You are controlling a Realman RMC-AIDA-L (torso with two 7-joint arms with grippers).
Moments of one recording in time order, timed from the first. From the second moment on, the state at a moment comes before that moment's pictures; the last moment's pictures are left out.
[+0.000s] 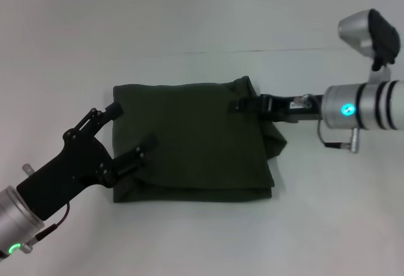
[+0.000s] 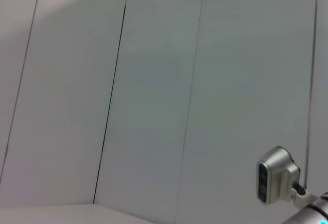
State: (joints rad) left arm -0.40 -2.16 0.44 0.30 1.69 1.64 -0.78; right arm 0.85 2.06 -0.79 -0.35 -2.08 -0.95 2.24
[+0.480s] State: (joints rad) left arm -0.41 -2.16 0.44 0.30 1.69 1.63 -0.78; right arm 0.86 2.09 -0.79 -0.33 -1.98 -0.87 2.16
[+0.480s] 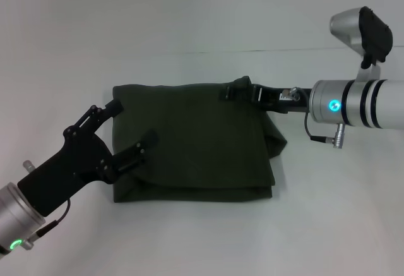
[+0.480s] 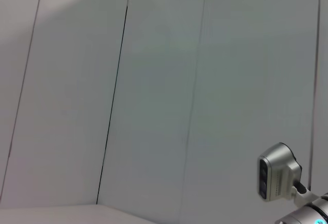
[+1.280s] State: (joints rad) left arm -0.41 -2.17 0.43 0.29 1.67 1.61 -0.78; right arm 0.87 2.10 -0.80 -0.27 -1.73 -0.76 1.91
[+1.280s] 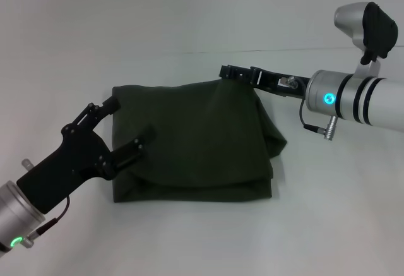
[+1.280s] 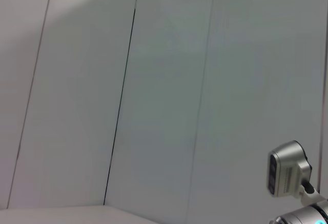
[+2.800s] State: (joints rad) left arm -0.41 -2.17 0.42 0.28 1.64 1.61 -0.78; right arm 0.82 2.04 -0.85 -0.34 -1.87 -0.94 2.21
